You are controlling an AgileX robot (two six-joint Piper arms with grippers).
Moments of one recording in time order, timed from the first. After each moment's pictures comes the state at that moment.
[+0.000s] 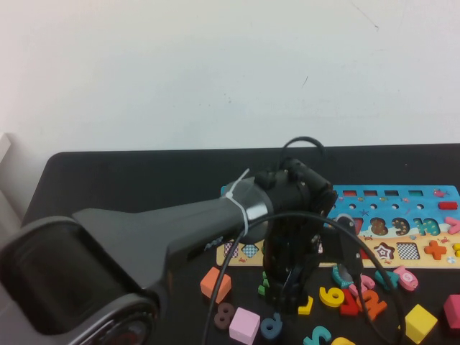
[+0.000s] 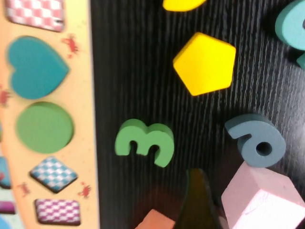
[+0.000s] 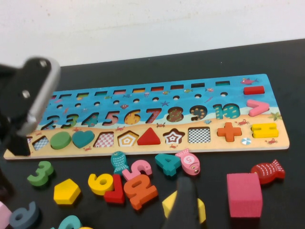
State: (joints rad) right arm -0.06 -0.01 0.02 0.40 0.45 -0.25; left arm -0.83 2.24 -1.75 0.04 1.05 0.69
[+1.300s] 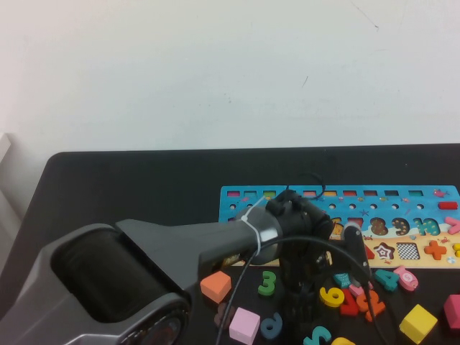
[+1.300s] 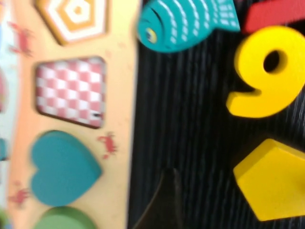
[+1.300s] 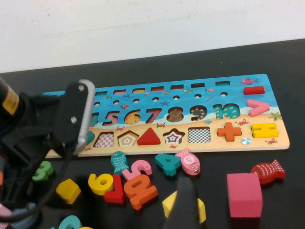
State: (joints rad) right arm -0.06 -0.01 0.02 0.40 0.45 -0.25; left arm -0.83 2.37 -1.75 0.01 0.75 0.67
